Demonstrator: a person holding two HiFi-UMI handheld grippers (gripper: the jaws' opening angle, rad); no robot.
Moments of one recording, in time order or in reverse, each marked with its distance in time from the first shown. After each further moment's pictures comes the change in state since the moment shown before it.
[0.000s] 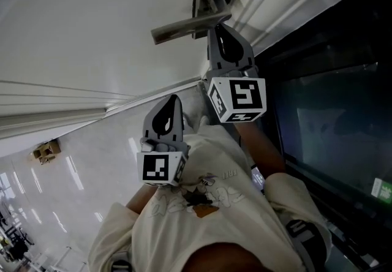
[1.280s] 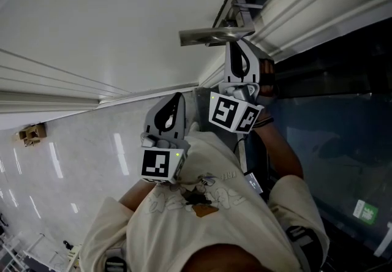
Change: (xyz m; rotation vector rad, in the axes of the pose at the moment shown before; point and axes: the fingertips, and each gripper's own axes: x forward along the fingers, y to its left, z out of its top) left arm 0.004 0.014 0.006 -0.048 -0.028 0.047; right arm 0.000 0.013 -0.006 -1.077 0.075 -0.063
